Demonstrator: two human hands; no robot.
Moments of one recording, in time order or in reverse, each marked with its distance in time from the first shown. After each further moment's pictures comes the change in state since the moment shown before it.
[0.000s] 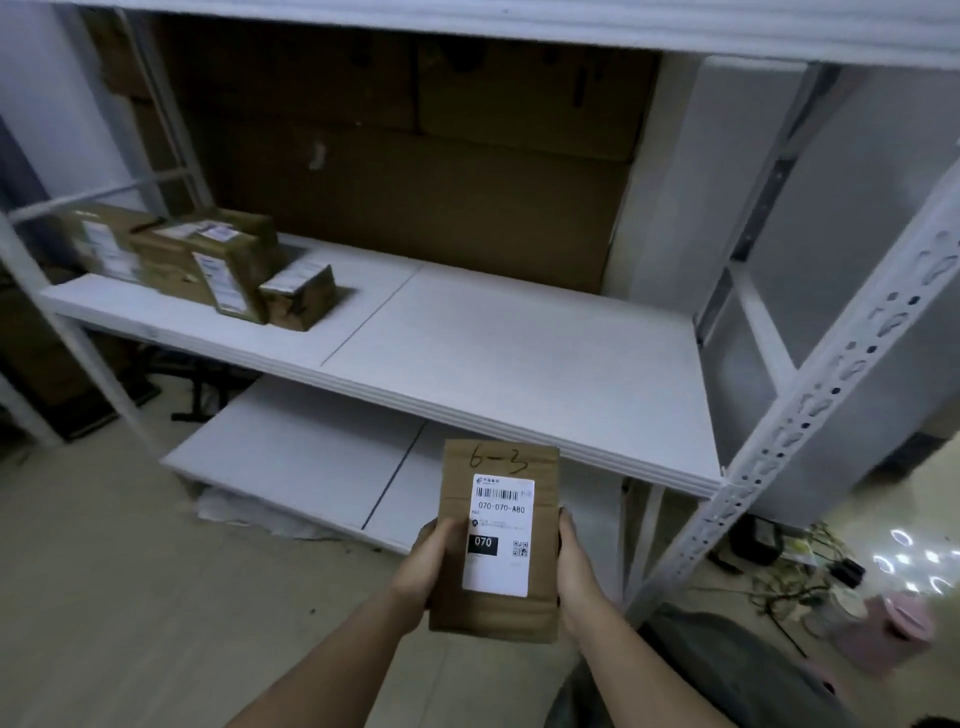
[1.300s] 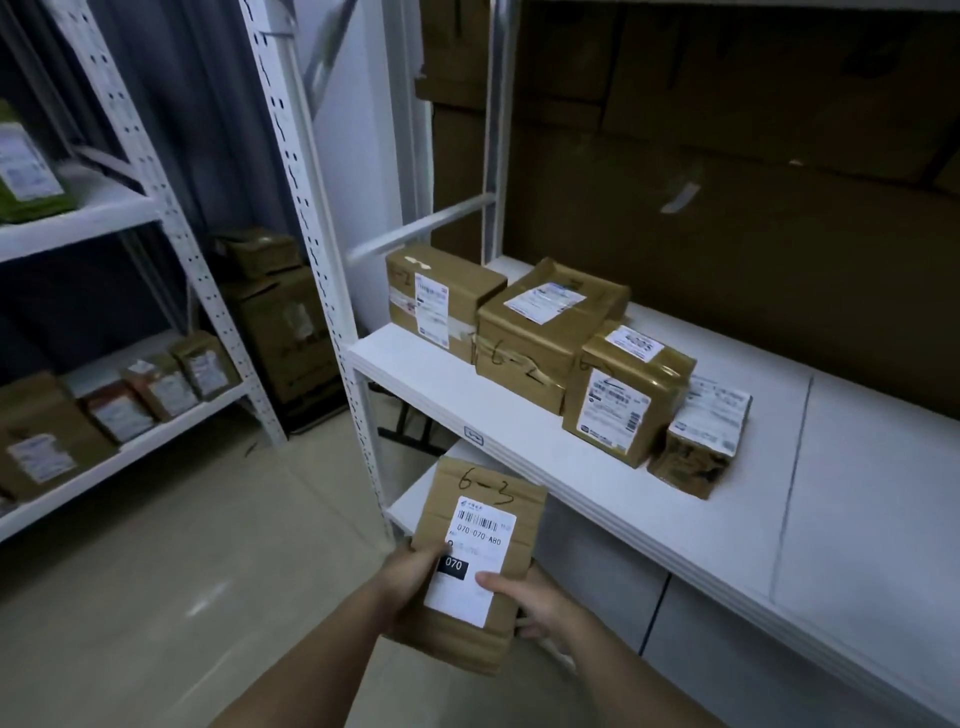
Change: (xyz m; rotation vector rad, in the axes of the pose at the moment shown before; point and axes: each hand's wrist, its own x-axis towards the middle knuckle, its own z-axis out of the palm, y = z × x) left_hand 0.223 0.177 -0.607 0.080 0.319 -0.118; right_hand 0.175 -0.030 0.653 -0.665 -0.617 -0.013
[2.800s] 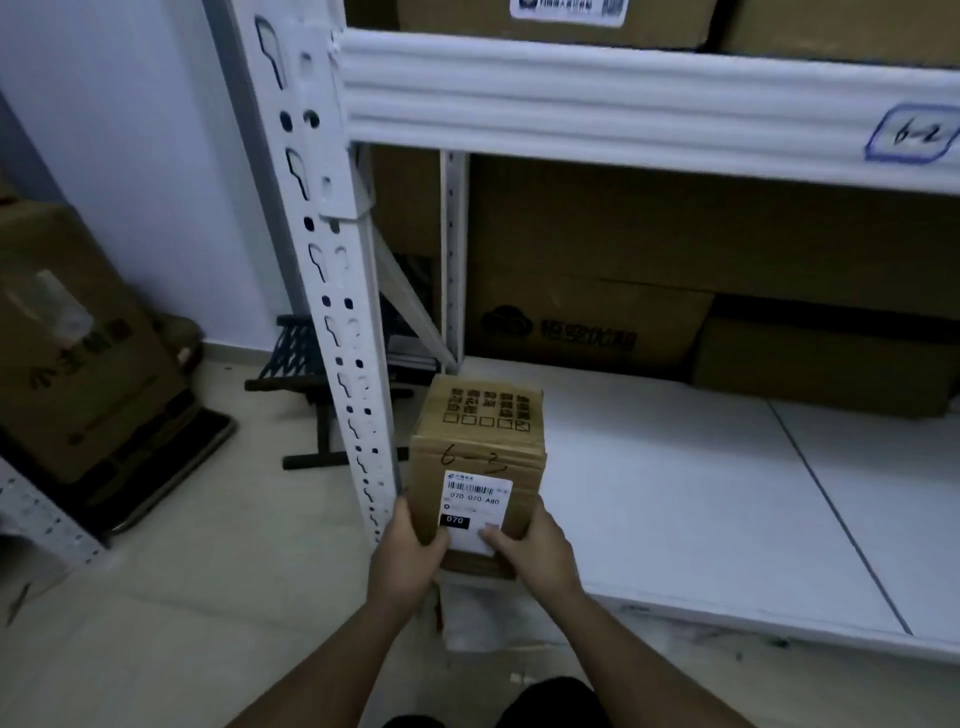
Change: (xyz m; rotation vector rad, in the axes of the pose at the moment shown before) left_hand 0.544 -0.156 -0.145 0.424 -0.078 0.604; right_hand 0.521 0.144 0.156 -0.159 0.909 -0.085
